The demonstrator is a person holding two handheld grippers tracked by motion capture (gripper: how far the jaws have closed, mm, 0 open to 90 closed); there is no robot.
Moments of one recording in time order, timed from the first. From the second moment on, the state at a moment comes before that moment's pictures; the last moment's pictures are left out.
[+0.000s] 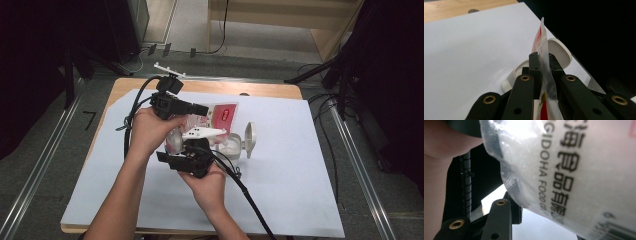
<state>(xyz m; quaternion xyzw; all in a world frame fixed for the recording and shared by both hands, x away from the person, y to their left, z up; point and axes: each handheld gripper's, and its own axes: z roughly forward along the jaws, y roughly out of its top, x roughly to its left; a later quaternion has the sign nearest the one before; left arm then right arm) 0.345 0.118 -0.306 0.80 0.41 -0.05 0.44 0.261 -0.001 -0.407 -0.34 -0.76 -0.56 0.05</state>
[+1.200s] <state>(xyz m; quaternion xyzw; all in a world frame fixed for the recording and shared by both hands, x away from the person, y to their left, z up) 0.334 0.105 -0.309 0.80 0.40 -0.03 0.45 0.256 -0.012 -0.413 -0.35 -0.74 -0.57 0.05</state>
